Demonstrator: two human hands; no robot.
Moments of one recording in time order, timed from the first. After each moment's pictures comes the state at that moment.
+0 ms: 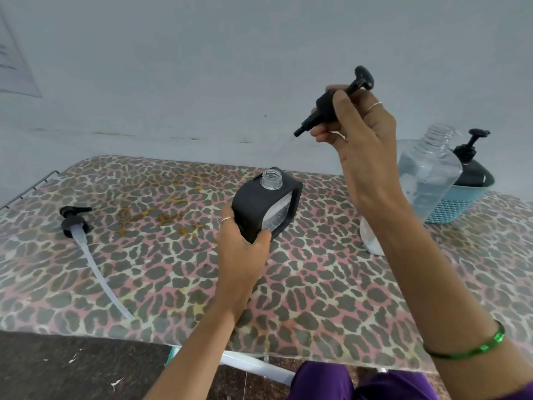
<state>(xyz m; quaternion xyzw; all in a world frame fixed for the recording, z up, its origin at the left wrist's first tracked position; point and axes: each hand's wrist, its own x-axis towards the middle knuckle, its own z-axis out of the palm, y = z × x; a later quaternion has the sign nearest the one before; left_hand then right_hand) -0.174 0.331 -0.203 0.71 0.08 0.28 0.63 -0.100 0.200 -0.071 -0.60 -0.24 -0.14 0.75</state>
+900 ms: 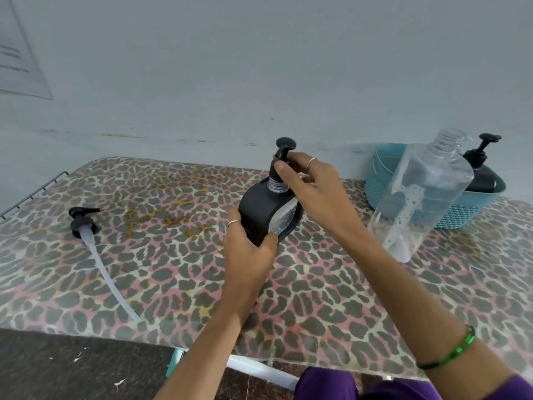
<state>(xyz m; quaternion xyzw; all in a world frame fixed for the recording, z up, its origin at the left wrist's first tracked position) -0.174 0.330 -0.198 0.71 0.08 0.28 0.64 -0.097 0.230 -0.125 -0.79 -0.27 -0.08 0.54</state>
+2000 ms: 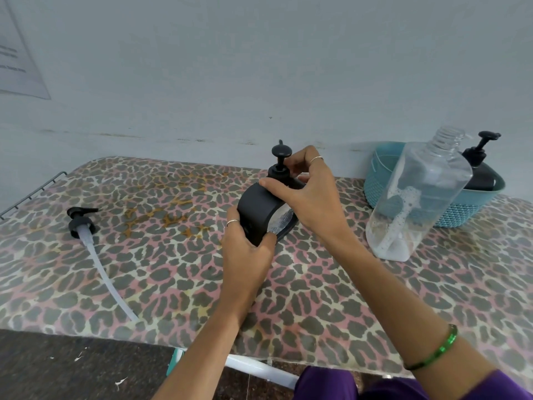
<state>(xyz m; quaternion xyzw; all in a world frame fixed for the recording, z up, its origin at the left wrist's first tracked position) -0.175 0.330 -0.198 0.70 0.07 0.27 0.66 -0.102 0.238 -0.133 -0.77 -0.23 -0.12 0.58</state>
